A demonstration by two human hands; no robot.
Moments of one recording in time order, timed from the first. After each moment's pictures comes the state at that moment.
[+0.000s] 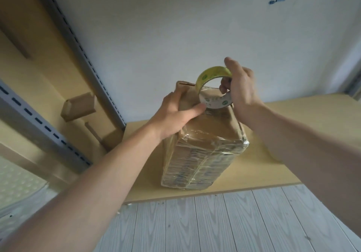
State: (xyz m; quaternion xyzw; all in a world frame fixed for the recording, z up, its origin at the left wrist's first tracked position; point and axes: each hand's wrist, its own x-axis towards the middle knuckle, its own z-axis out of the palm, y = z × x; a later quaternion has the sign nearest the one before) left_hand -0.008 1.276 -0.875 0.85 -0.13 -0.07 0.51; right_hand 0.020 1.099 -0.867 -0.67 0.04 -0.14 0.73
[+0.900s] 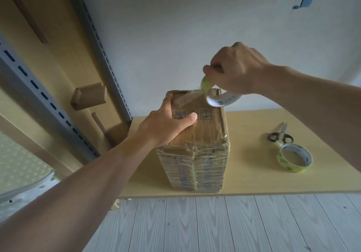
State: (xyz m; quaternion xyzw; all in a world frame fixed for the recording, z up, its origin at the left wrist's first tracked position) left_hand -0.013 1.329 -0.900 0.94 0.00 -0.07 0.33; right_hand 0.047 1.119 -0.811 -0.95 -0.23 -0.18 0.07
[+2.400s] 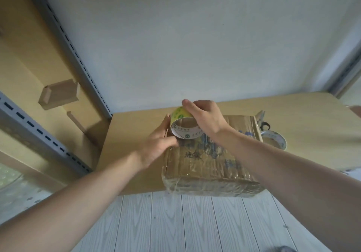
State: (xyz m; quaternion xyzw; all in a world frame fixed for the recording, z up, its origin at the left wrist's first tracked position) left_hand -0.014 1.300 -0.993 0.78 -0.12 -0.17 0.58; right_hand 0.005 1.118 -0.947 -0.82 -0.06 -0.02 0.56
